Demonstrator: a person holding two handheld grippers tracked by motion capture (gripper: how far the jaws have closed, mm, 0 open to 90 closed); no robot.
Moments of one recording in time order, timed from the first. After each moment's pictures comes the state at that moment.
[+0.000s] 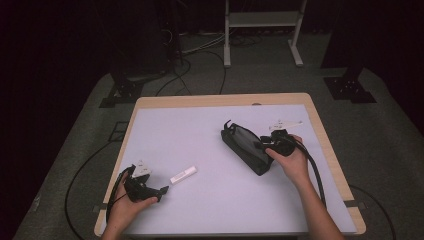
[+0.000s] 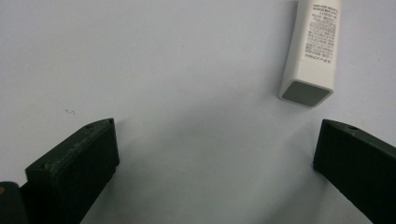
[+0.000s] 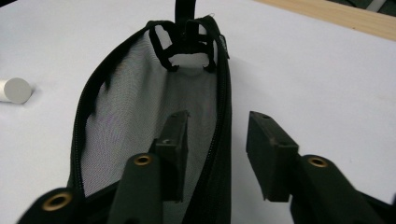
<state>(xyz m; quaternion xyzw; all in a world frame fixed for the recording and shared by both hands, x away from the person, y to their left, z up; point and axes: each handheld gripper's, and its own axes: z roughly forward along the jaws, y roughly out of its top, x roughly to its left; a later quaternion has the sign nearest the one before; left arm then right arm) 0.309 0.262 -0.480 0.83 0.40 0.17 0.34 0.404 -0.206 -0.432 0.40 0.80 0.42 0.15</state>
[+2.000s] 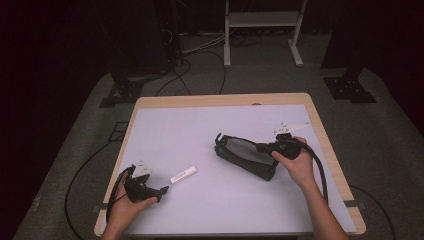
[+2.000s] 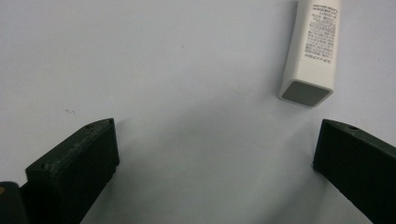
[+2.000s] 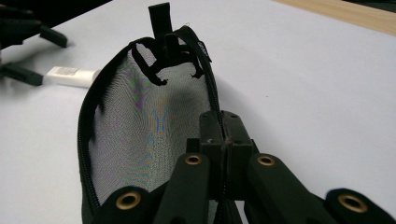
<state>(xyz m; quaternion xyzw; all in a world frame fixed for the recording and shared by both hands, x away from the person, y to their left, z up) 0.309 0.262 -0.480 0.83 0.40 0.17 0.34 0.384 -0.215 -0.417 0.34 0.82 0.46 0.08</state>
